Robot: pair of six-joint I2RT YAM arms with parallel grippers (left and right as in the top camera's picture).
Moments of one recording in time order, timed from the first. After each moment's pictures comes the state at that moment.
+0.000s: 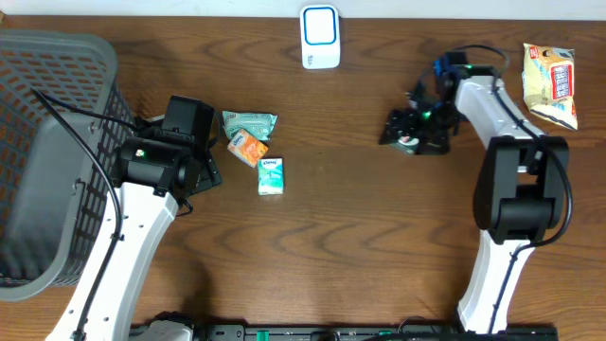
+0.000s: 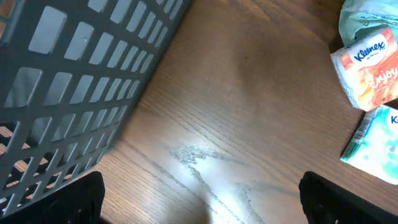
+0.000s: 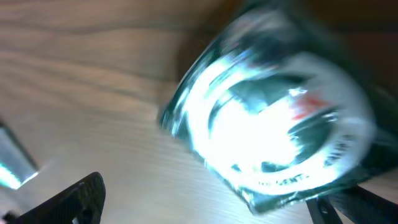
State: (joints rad) left arm -0.22 1.33 1.24 -1.25 -0.39 -0.59; right arm 0.05 2.21 1.67 -1.06 -0.43 0.10
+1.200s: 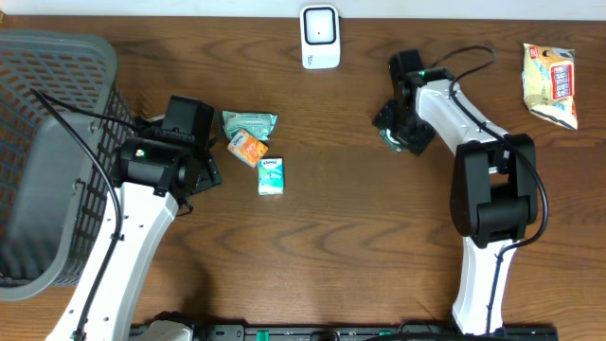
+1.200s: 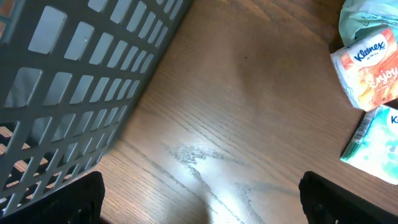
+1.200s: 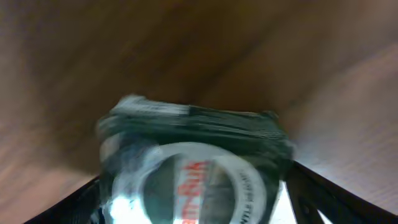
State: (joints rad) left arm -0.22 1.33 1.24 -1.25 -0.39 -0.59; right arm 0.20 2.22 1.66 -0.91 0.06 0.92
